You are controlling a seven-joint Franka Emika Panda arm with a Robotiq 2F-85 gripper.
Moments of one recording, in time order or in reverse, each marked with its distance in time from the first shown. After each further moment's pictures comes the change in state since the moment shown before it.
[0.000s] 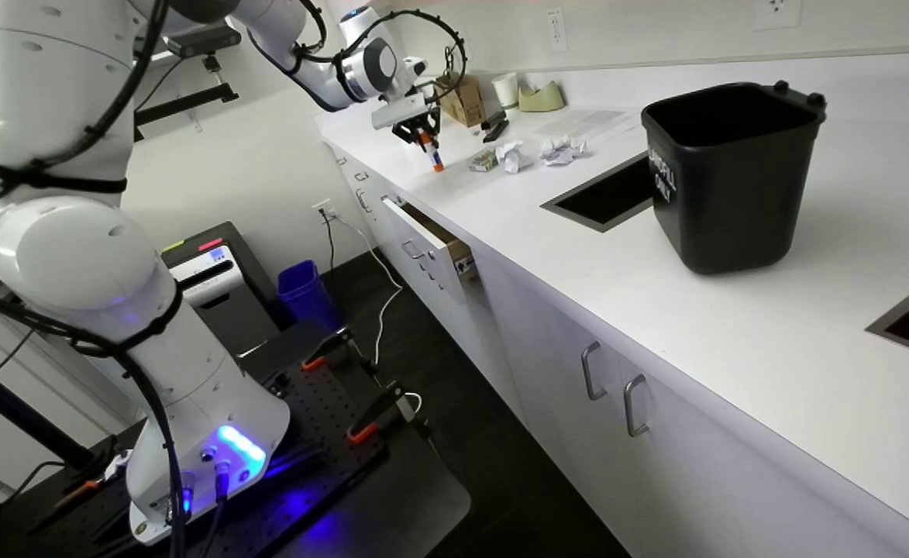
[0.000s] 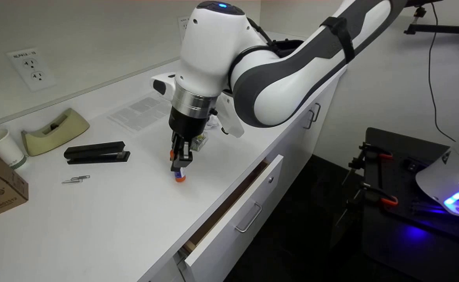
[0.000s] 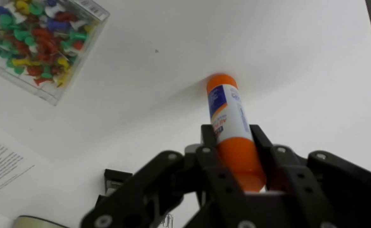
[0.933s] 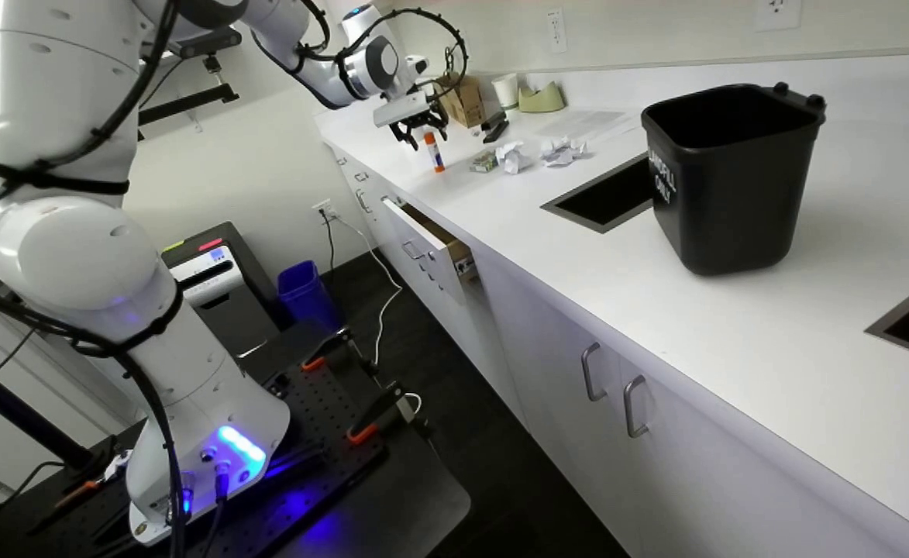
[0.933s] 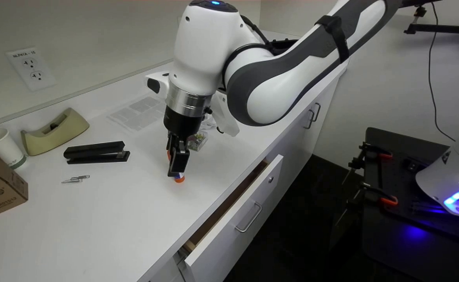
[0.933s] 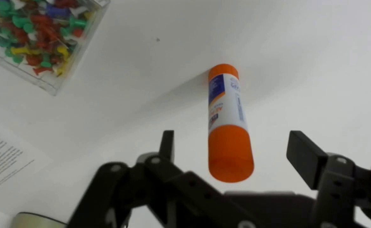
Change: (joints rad) arm 0.005 0.023 0.000 0.050 0.000 -0.028 0.000
